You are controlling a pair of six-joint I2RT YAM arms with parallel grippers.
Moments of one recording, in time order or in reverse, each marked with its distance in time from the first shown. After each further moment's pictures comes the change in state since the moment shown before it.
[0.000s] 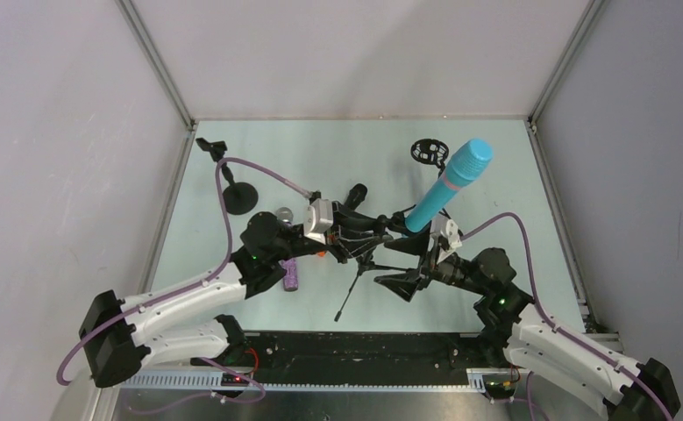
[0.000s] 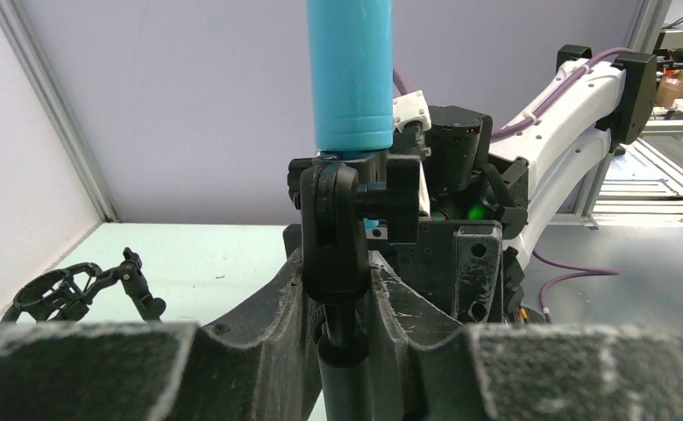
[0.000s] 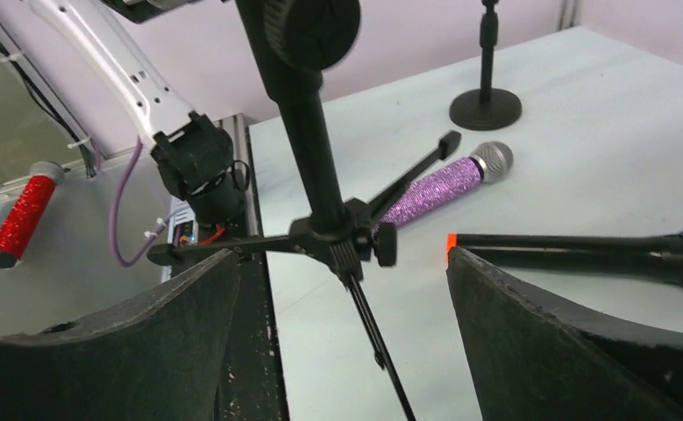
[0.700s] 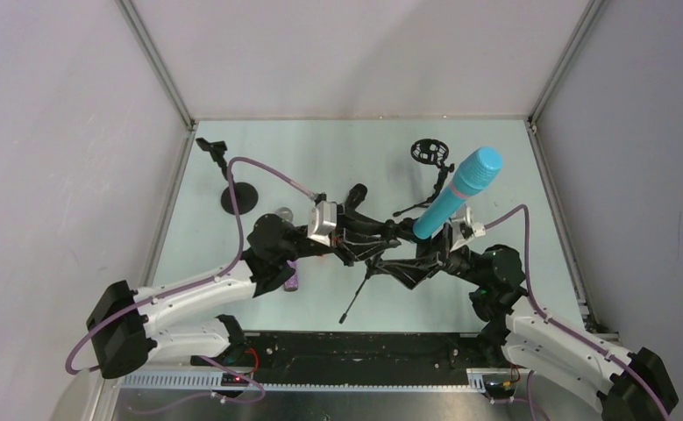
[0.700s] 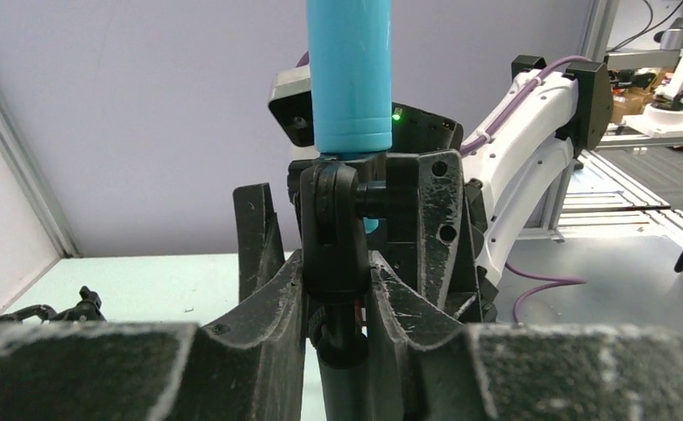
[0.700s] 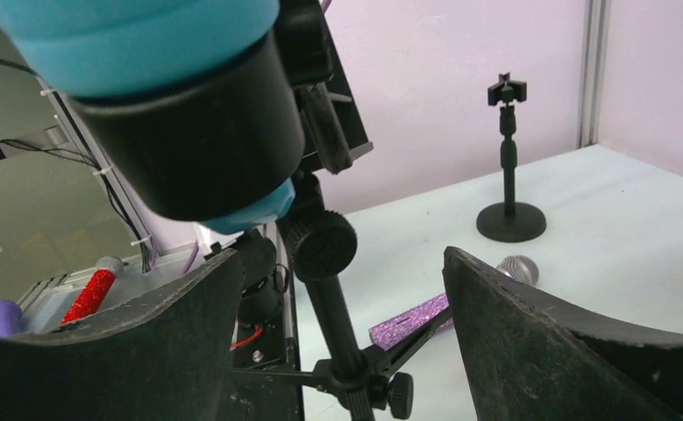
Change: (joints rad) left arm -0.025 0.072 0.000 0.134 0.042 -0.052; right arm -0.034 0.103 0.018 0.392 -0.037 0.217
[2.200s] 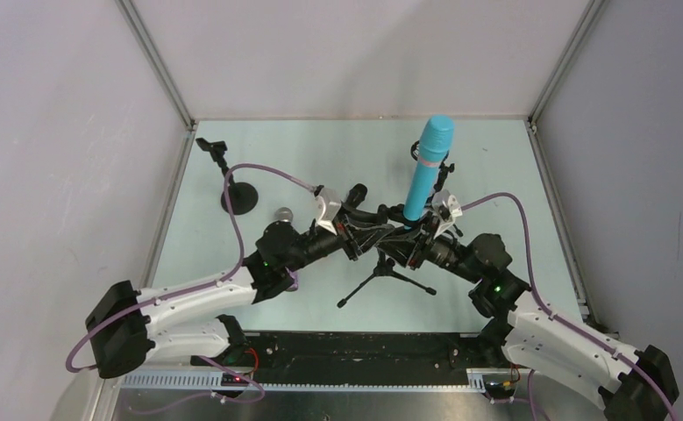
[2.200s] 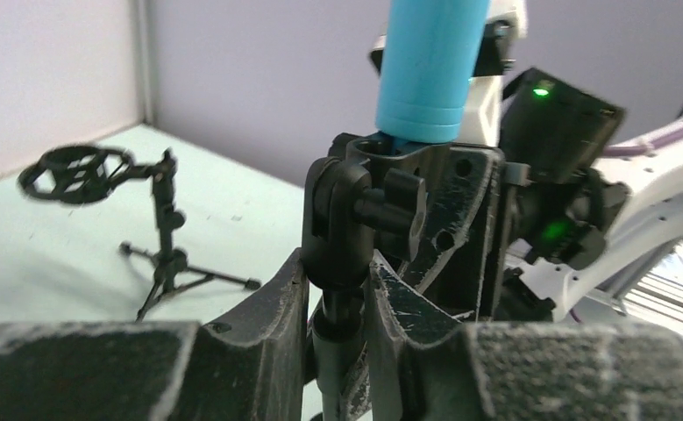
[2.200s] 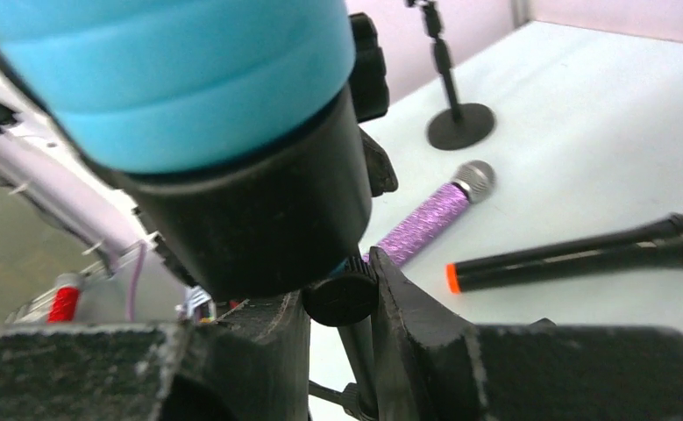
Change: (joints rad) left arm -0.015 -0.006 -0.078 -0.040 -0.346 -0.121; right arm 0.006 0.019 0.119 -0.364 0.137 -0.005
